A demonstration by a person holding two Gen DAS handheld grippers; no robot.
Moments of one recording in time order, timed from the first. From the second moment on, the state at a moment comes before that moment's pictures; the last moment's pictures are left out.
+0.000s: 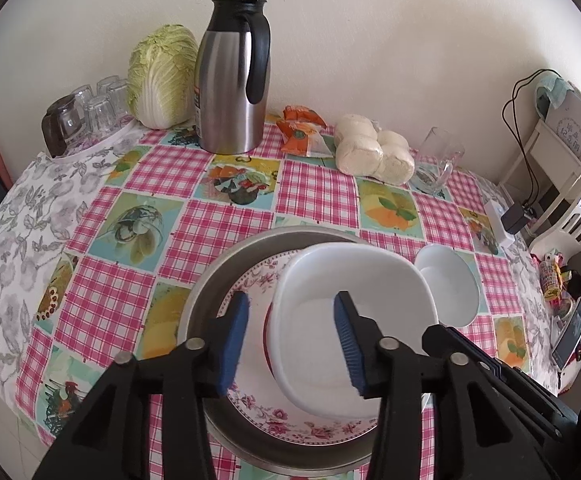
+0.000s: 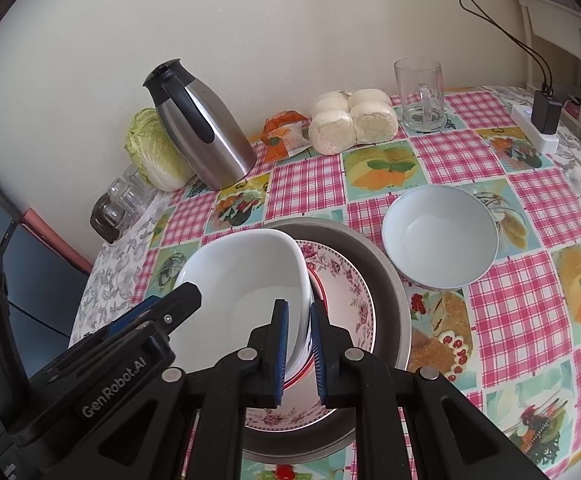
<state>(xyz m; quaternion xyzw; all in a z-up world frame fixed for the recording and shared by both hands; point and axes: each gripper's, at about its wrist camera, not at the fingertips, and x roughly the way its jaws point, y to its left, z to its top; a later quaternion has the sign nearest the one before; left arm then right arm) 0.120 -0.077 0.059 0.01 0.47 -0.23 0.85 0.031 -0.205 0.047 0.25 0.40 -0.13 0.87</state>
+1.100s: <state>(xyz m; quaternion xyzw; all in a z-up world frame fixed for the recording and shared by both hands) 0.133 -0.039 0.071 -0.01 0.45 -0.11 0.89 0.020 -0.225 0.057 0.26 0.37 -0.17 0.87</state>
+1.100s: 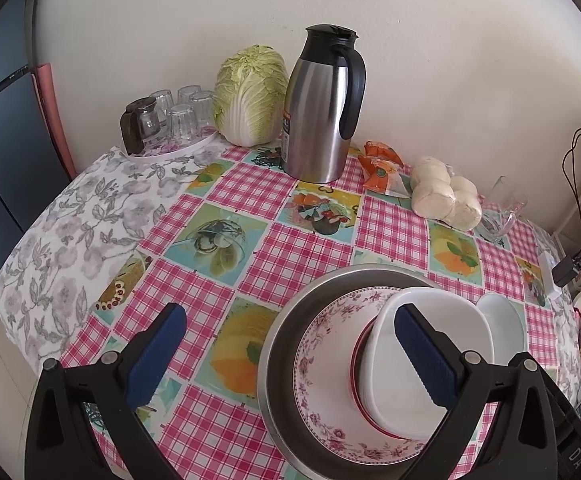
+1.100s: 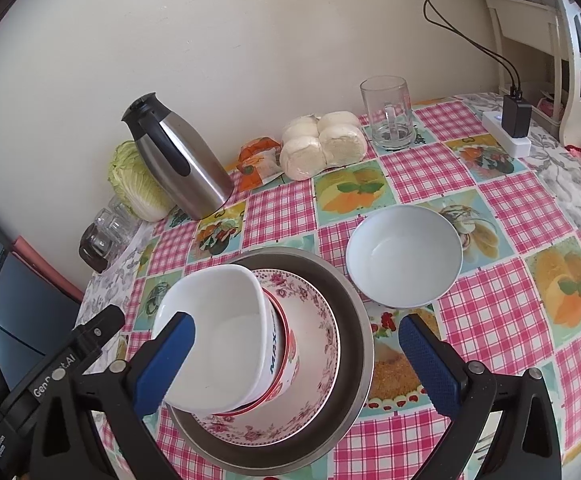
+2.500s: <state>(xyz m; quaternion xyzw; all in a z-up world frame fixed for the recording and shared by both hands) 0.074 -0.214 0.074 0.07 0.40 -0.27 0.88 -0.063 -0.375 0.023 0.37 0.34 -0.26 0.82</state>
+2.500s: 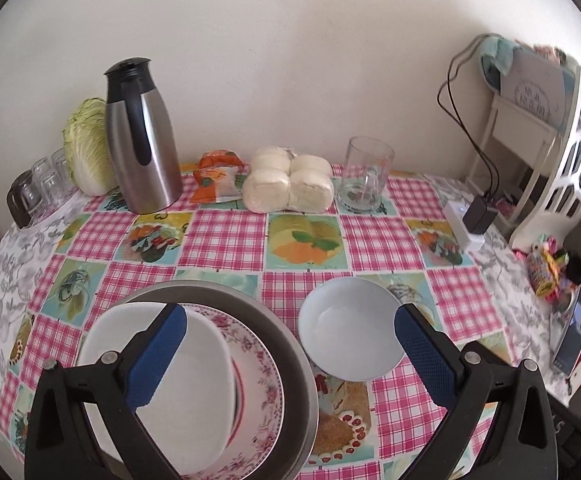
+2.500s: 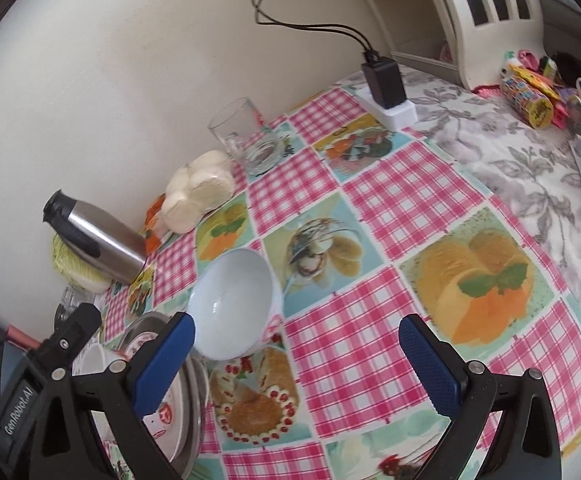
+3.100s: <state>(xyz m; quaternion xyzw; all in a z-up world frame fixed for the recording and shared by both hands) 0.083 -0.251 0.042 0.15 0.37 -0.24 0.88 -0.055 -0.398 -0.023 0.39 0.34 -0.27 0.81</state>
